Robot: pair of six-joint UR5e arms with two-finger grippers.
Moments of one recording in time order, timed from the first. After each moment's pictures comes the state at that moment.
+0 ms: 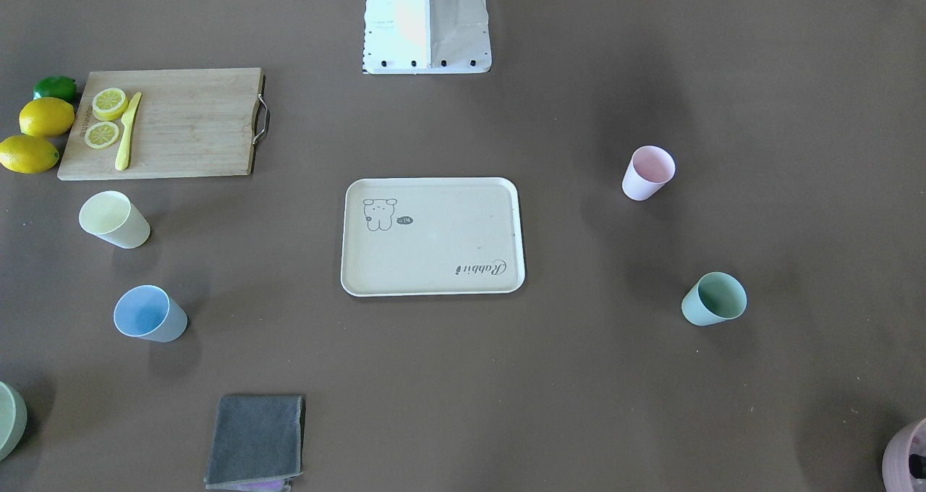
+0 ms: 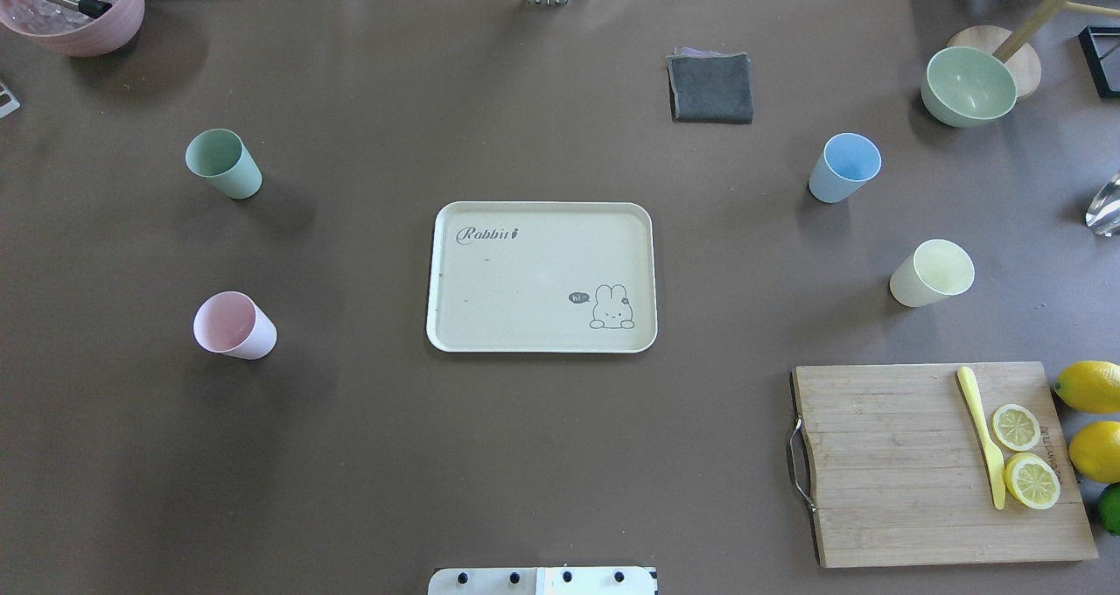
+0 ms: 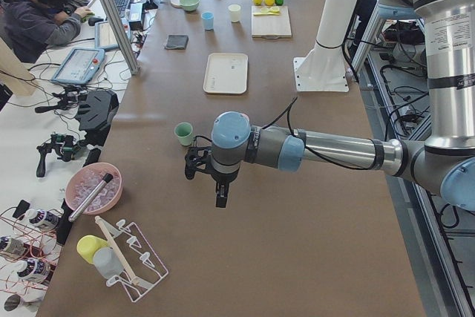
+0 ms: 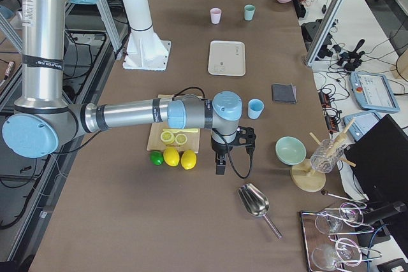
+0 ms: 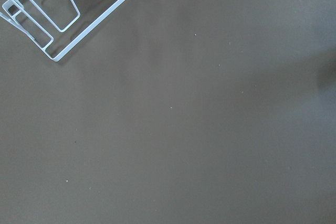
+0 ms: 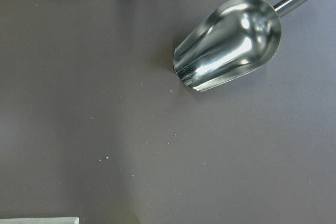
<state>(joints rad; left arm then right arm) -1.57 -1.38 -1.87 -1.68 -2.37 -0.16 1.50 -1.67 1.82 -1.67 2.27 0.09</state>
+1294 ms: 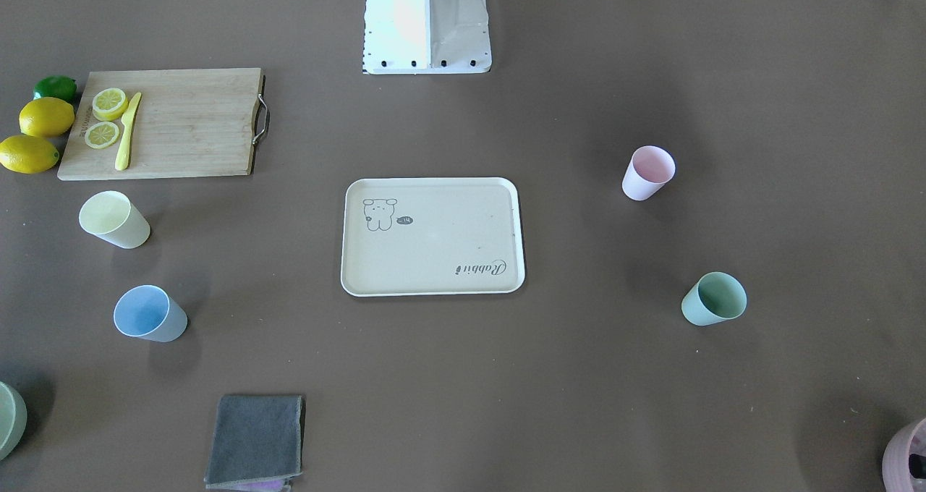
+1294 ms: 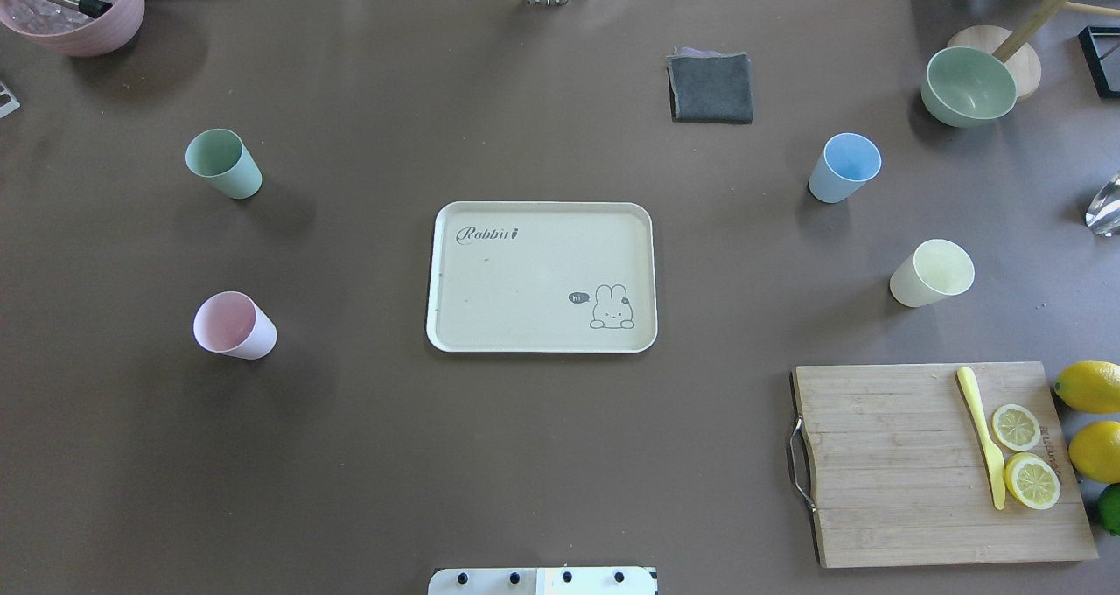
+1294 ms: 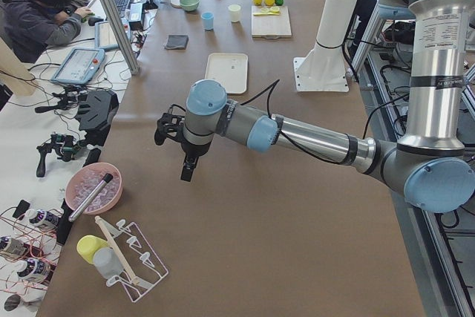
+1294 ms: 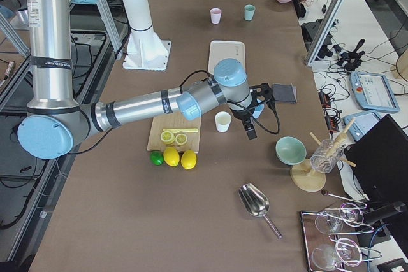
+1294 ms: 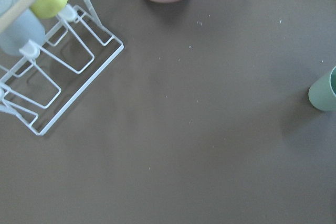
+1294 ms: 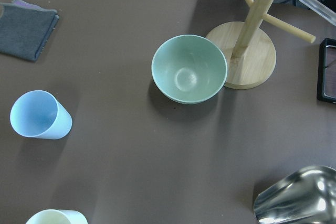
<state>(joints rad) -1.58 -1.57 -1.83 -1.74 -2.36 -0.16 1.49 -1.58 1.85 -1.26 2.35 0.23</state>
